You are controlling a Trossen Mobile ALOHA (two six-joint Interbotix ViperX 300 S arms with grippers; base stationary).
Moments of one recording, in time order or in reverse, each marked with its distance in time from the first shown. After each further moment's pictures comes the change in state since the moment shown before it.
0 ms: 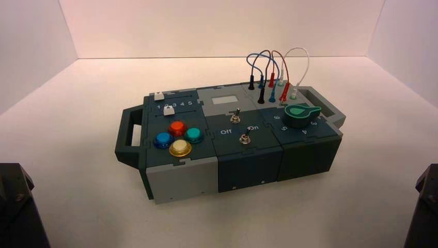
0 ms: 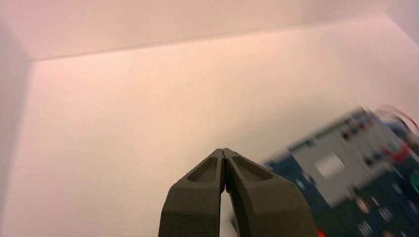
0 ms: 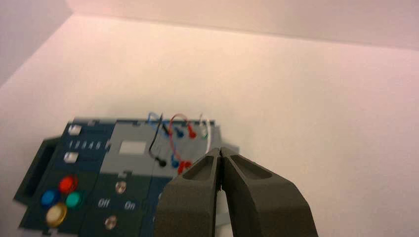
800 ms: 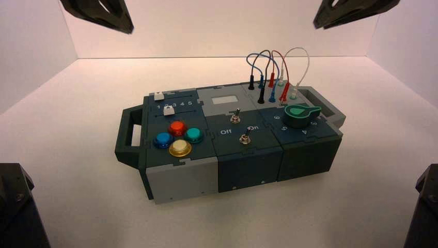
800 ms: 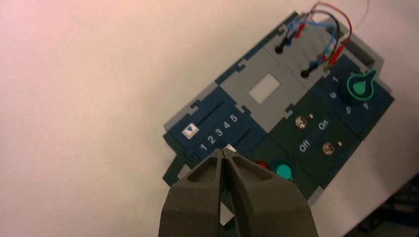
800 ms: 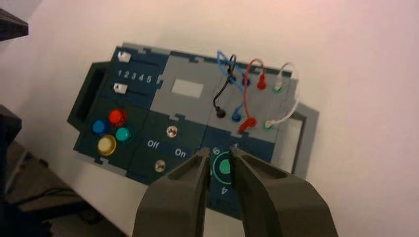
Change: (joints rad) left arm -0.304 0.190 -0.012 -0.018 0.063 -0.038; right arm 0.241 0.261 -0.049 0.081 0.044 0.000
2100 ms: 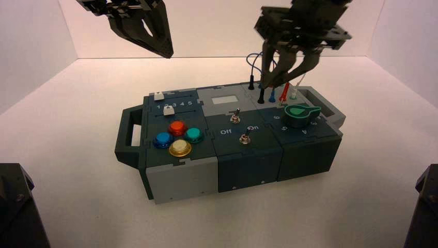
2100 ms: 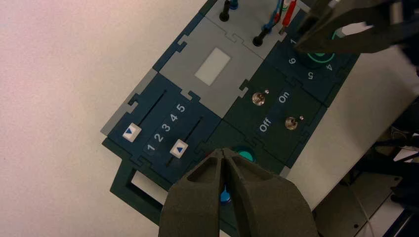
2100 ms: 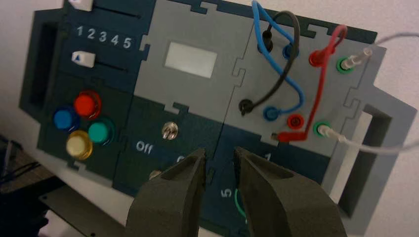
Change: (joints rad) left arm -0.184 0.170 -0.066 -0.021 0.000 -0.005; right arm 0.095 0.551 -0.137 0.048 -0.120 0.005
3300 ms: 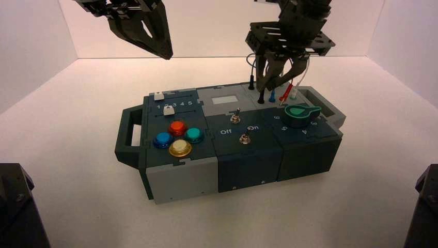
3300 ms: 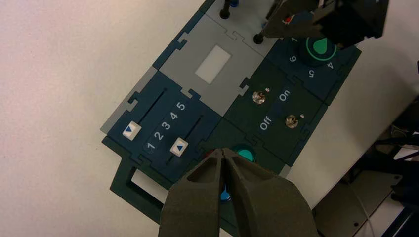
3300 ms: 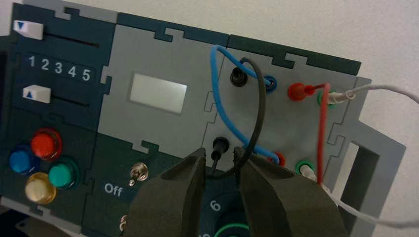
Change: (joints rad) left arm -0.002 0.002 0.000 -0.002 0.005 0.000; right arm -0.048 0.156 -0.074 -0.034 -0.054 0.000
